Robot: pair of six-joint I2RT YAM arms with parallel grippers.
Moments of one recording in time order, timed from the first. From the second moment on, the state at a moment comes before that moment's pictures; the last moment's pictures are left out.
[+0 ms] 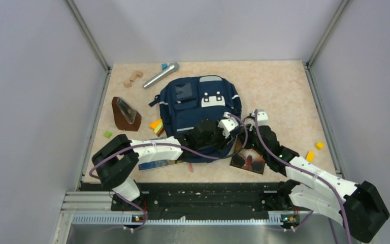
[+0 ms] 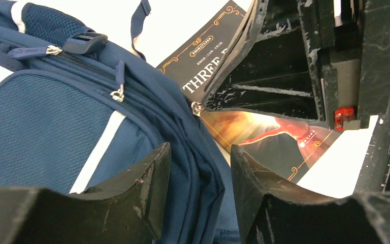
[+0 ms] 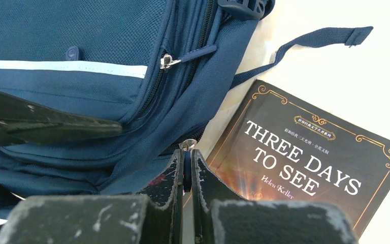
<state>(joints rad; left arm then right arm) -1.00 1.60 0.87 0.34 0.09 0.05 0.67 0.92 0.42 0.02 0.24 0.41</state>
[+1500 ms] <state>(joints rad) -1.05 1.26 0.73 0.19 -0.11 0.06 0.62 0.98 0.43 0.11 0.25 0.54</state>
